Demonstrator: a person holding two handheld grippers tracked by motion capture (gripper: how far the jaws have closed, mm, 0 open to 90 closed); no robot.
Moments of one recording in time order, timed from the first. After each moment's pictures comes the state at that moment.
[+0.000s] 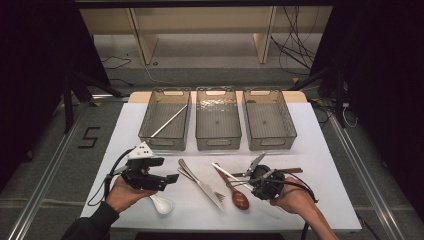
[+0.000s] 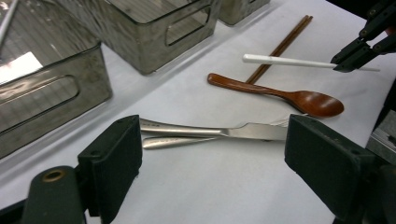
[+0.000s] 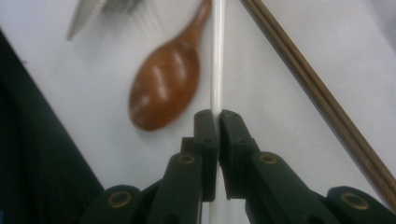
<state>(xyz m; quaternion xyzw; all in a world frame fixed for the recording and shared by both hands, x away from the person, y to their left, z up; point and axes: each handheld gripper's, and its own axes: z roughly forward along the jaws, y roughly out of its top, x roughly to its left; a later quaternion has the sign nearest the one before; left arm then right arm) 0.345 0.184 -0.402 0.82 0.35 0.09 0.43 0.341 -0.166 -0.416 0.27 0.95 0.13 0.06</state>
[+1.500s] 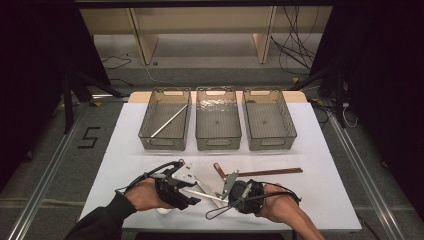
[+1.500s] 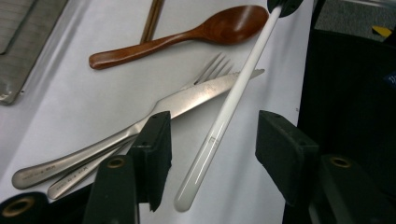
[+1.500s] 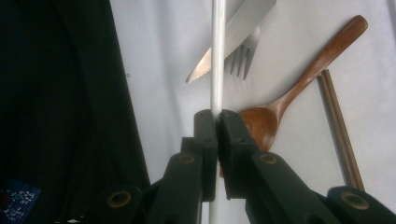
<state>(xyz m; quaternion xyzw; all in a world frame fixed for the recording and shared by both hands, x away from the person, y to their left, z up) 0.332 0.105 -0.409 0.95 0.12 0.04 0.30 0.306 -0.114 -0.403 0.10 0.98 0.13 0.07</state>
